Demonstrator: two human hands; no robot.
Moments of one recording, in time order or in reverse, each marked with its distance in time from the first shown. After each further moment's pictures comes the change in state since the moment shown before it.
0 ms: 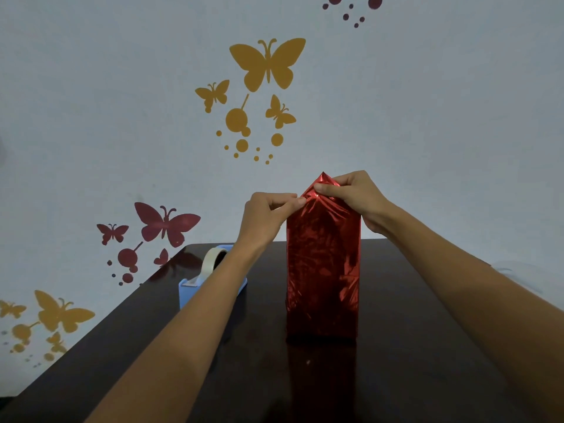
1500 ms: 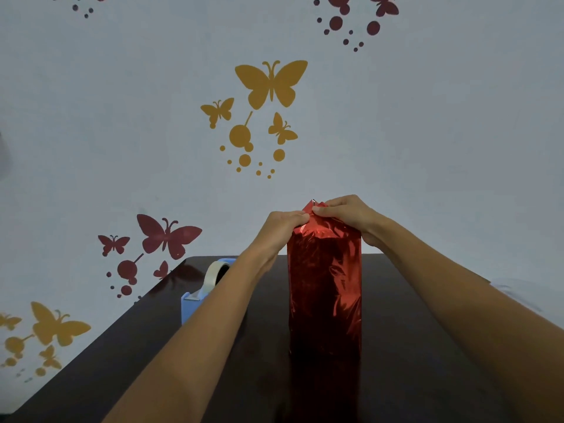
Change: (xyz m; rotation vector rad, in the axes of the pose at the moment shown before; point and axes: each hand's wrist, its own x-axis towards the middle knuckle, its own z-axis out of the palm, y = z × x) left_hand 0.005 0.012 0.009 -0.174 -0.206 -0.267; right_hand 0.007 -0.005 0.005 -0.048 -0.058 0.235
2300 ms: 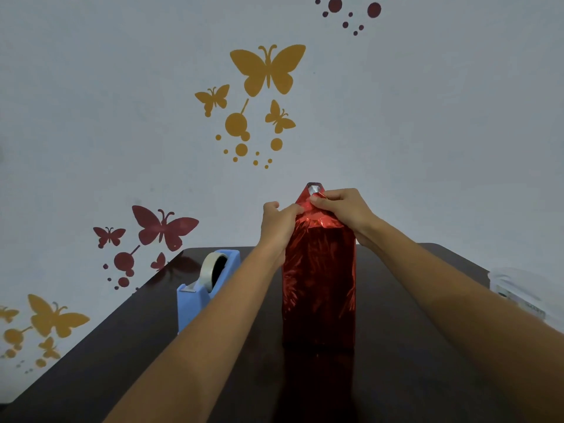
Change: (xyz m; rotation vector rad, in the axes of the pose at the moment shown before) left_hand 0.009 -0.011 0.018 -0.177 0.277 -0.215; right_hand 0.010 0.021 0.013 0.072 0.125 -0.114
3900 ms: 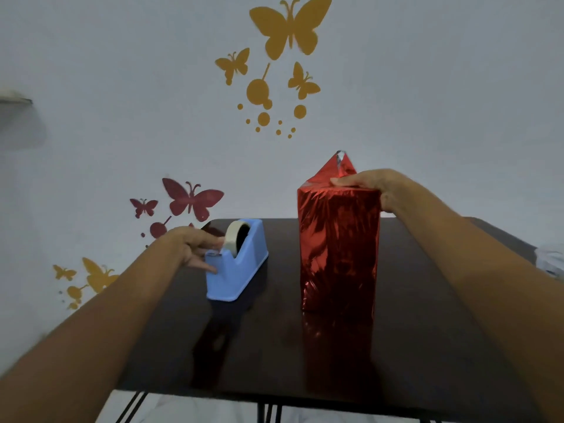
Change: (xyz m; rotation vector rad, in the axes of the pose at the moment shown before) left_hand 0.014 -0.036 -0.170 0.275 0.145 -0.558; right_hand 0.006 -0.003 -0.008 0.209 -0.165 0.512
